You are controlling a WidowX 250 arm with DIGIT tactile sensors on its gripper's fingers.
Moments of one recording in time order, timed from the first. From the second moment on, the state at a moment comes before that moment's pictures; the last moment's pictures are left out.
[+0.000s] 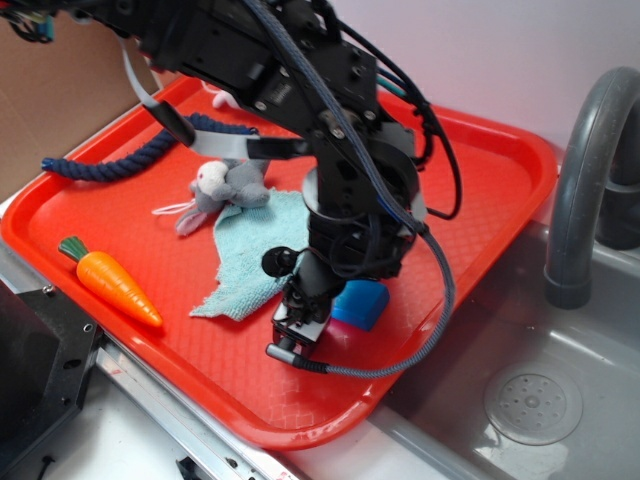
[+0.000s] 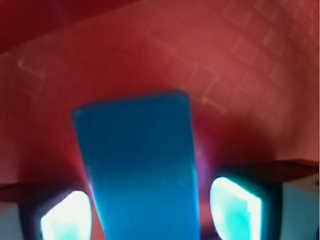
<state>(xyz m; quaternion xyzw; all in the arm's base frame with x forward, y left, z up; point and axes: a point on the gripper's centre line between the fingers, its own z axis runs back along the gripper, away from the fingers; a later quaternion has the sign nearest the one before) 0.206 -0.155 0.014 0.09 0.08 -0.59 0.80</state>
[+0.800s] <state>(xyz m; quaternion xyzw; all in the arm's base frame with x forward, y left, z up) 0.216 -0.121 0.053 0.04 0.12 -0.43 0.89</state>
